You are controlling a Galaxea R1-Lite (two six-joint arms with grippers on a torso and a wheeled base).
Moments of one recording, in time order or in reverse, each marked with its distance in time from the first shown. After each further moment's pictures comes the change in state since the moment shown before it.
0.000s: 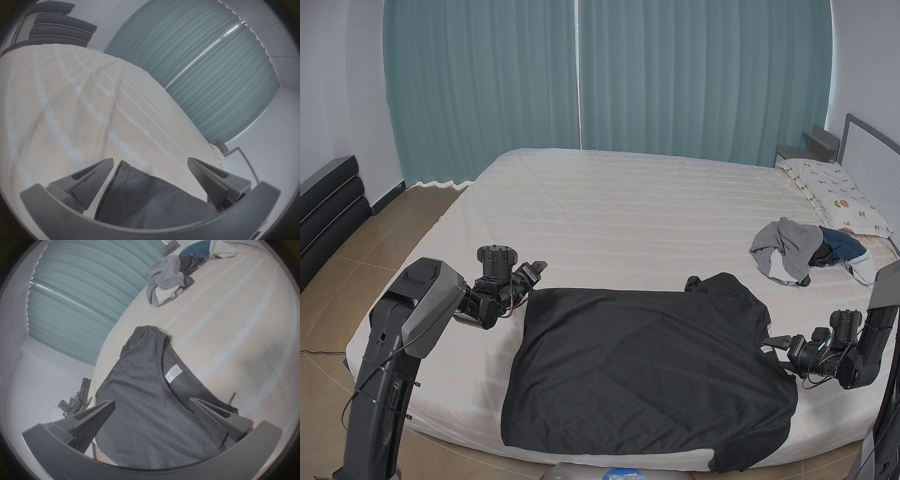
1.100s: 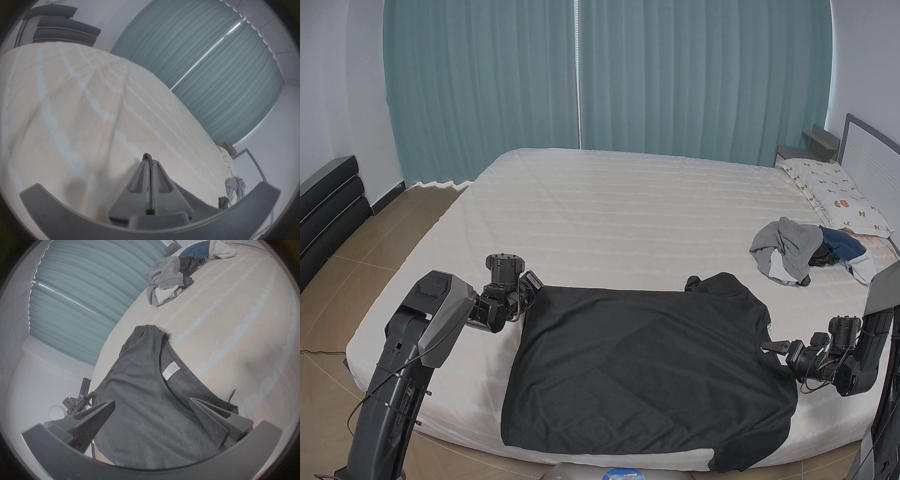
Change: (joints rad) left arm -0.002 0.119 -0.166 0.089 0.059 0.010; right arm 0.000 0.051 0.040 -0.108 -0.001 -0.001
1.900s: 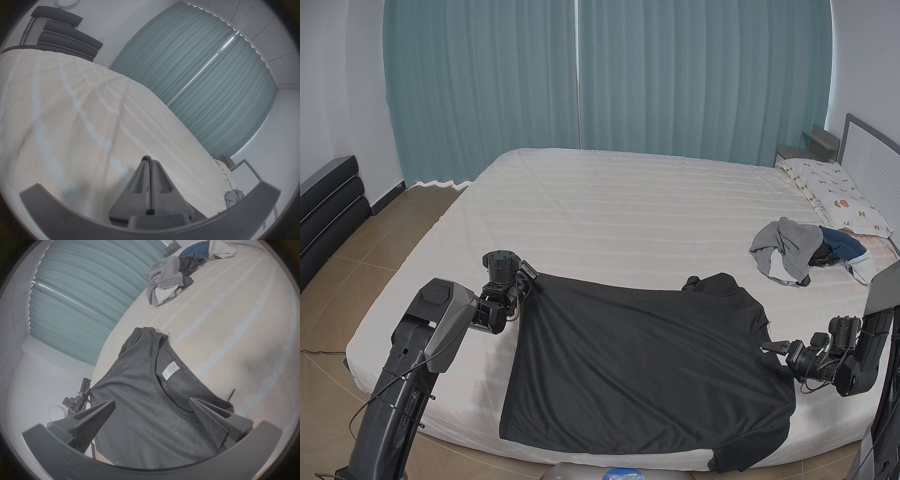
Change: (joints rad) left arm 0.017 0.073 -0.112 -0.129 0.103 0.002; right arm 0.000 0.000 0.002 -0.001 0.000 0.001
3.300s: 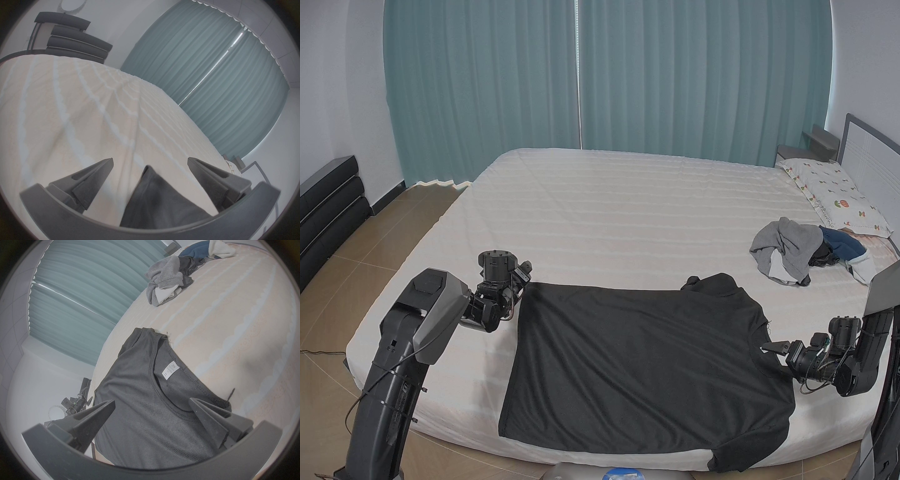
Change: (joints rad) left arm 0.001 -0.085 0.139 0.042 0.074 -0.011; right arm 0.000 0.000 0.003 -0.001 0.001 0.000
